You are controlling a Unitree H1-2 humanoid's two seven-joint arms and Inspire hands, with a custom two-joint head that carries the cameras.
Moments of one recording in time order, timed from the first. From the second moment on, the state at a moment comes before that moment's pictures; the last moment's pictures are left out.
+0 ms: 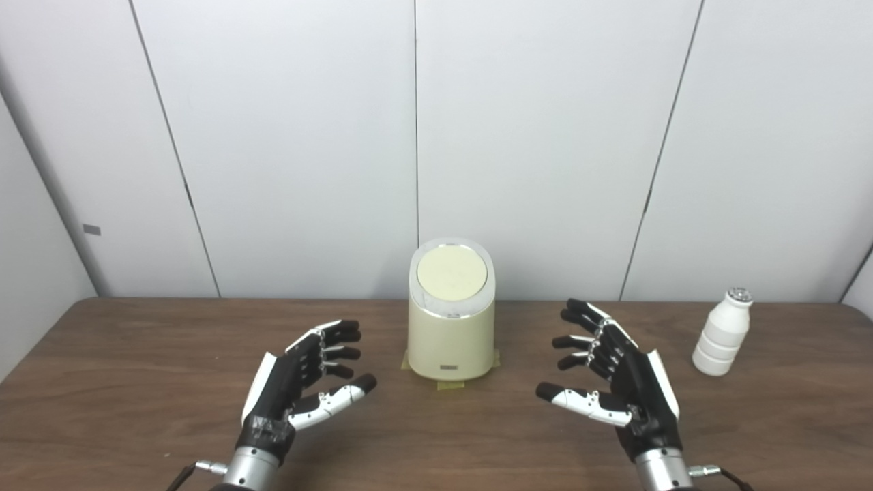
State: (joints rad) left arm -0.19 0.14 0.04 0.03 0.02 -0.10 -0.12; right arm -0.21 -0.05 -0.02 0.04 -0.05 -0.16 -0.03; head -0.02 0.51
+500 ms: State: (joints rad) left arm -0.19 0.14 0.04 0.03 0.02 -0.10 -0.11; right arm -0.21 -0.05 -0.02 0.04 -0.05 -0.16 -0.03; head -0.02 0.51
